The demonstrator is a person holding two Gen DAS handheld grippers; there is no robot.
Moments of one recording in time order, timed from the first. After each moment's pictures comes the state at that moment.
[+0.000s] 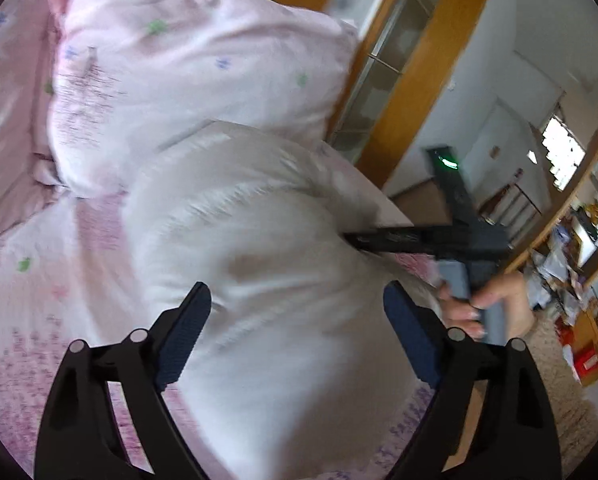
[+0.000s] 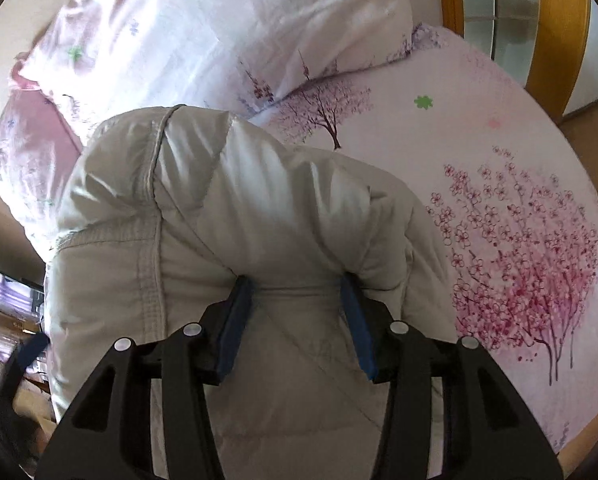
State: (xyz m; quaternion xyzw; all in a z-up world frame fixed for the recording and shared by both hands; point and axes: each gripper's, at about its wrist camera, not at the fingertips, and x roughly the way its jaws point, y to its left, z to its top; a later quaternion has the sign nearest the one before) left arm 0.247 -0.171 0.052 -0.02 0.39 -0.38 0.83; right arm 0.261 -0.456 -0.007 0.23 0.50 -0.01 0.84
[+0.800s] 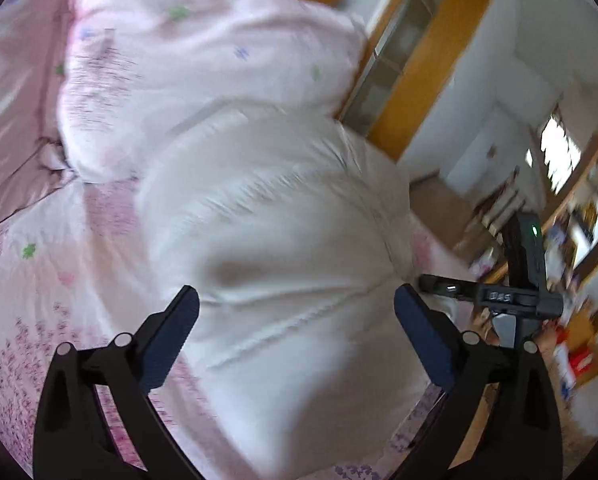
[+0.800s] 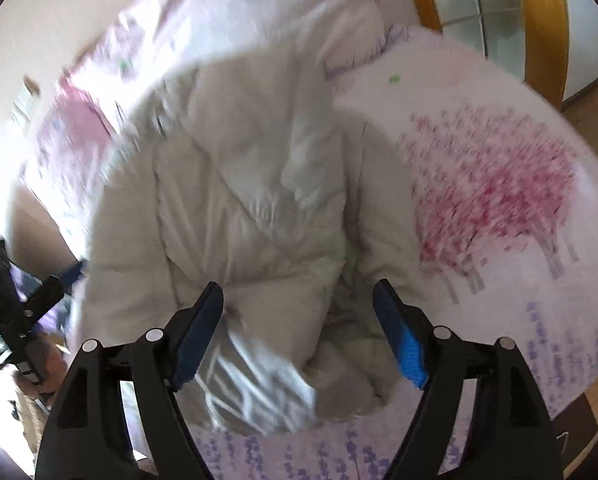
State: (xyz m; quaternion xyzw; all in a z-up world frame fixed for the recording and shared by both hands) left arm 0.259 -0.140 0.032 -0.04 0.40 -0.40 0.82; right arm 0.151 -0.459 -0.004 0.29 0.42 0.02 0.86
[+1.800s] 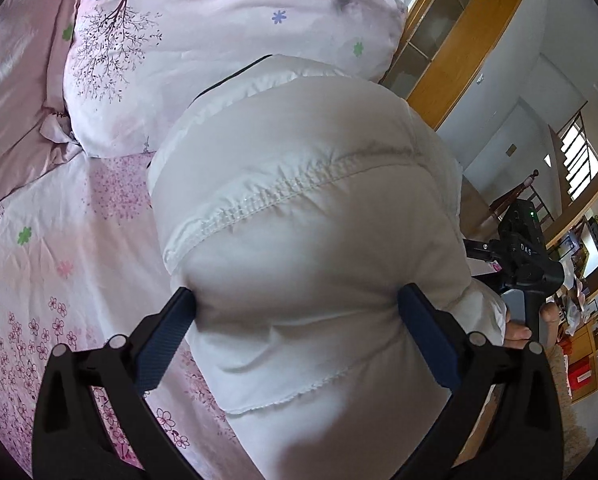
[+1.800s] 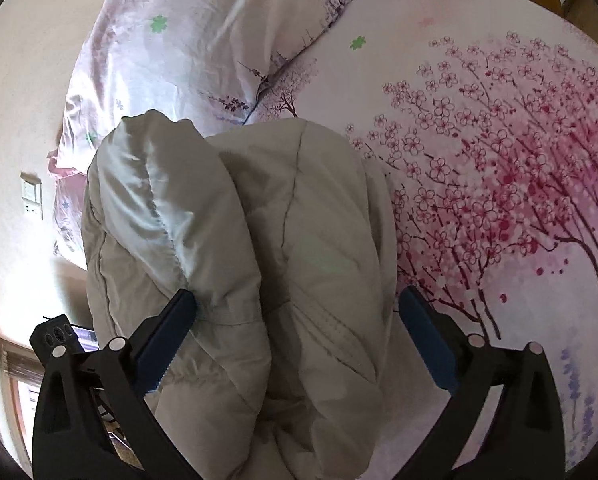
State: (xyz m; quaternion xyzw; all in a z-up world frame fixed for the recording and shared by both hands) left arm 0.294 -0.170 -0.004 -0.03 0.44 -0.37 0.82; right arm 0.204 -0.525 -0.063 0.44 0.44 0.06 0.78
